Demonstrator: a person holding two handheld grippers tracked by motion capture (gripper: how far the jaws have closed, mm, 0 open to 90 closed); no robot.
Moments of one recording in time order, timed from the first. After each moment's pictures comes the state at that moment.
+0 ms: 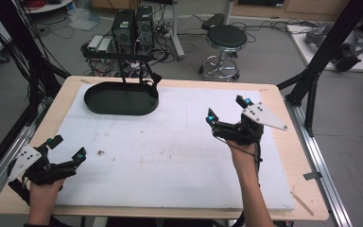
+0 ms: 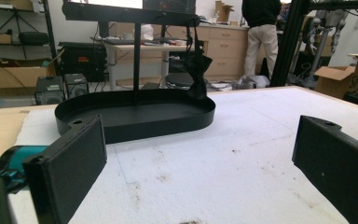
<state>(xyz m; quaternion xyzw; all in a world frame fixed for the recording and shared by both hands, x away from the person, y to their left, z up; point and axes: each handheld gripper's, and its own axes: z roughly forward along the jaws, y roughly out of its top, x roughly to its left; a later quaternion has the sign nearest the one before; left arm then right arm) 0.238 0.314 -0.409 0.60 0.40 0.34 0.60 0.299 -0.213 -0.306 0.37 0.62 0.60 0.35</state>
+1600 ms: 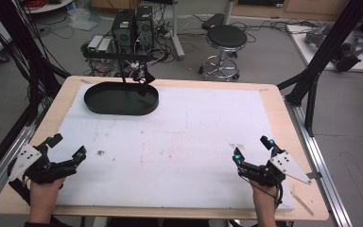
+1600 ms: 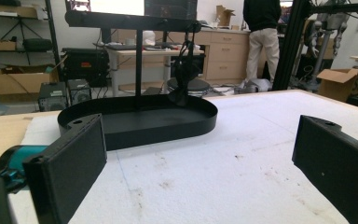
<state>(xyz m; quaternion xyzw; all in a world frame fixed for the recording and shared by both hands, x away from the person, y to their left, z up) 0.240 0.313 -0.407 0.60 0.39 0.35 0.61 0.239 -0.281 -0.401 0.40 0.59 0.60 0.37</state>
